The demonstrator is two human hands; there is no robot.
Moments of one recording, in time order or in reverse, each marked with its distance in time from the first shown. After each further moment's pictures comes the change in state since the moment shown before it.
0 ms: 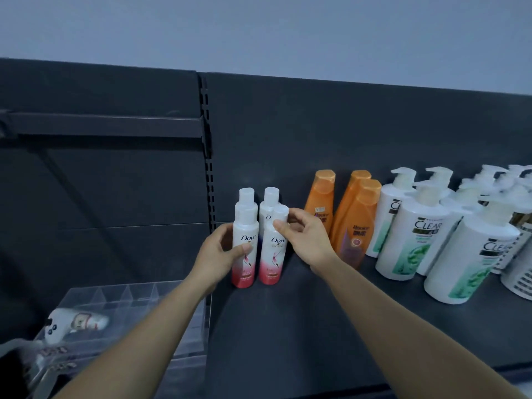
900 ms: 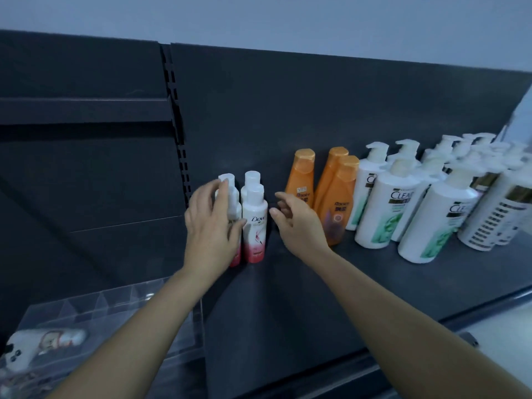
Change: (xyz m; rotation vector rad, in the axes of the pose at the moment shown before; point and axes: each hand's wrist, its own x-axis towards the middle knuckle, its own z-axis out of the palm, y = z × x) left_hand -0.002 0.028 0.009 0.747 0.184 0.578; right_hand -0.023 -0.003 0.002 -0.479 0.194 -0.109
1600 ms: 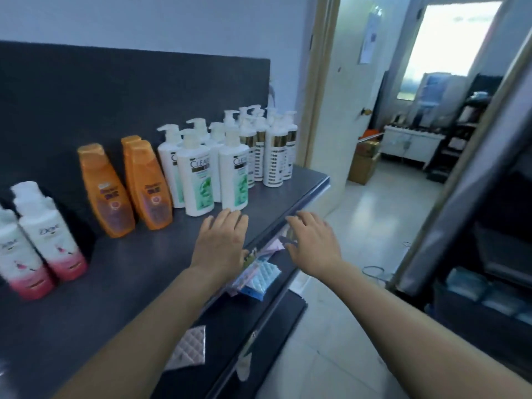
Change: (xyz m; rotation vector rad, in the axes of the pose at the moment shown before) left_hand -0.089 0.234 0.085 0.123 -0.496 0.725; right_hand -0.237 0.074 -0.227 -0.923 0.067 0.486
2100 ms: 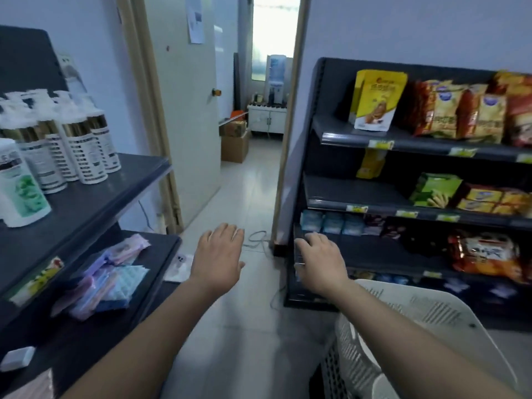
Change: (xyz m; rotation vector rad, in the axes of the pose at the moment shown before) left_hand -0.010 0.322 -0.001 -0.222 -0.037 0.465; right_hand -0.270 0.240 -0.048 -0.134 -0.139 0.566
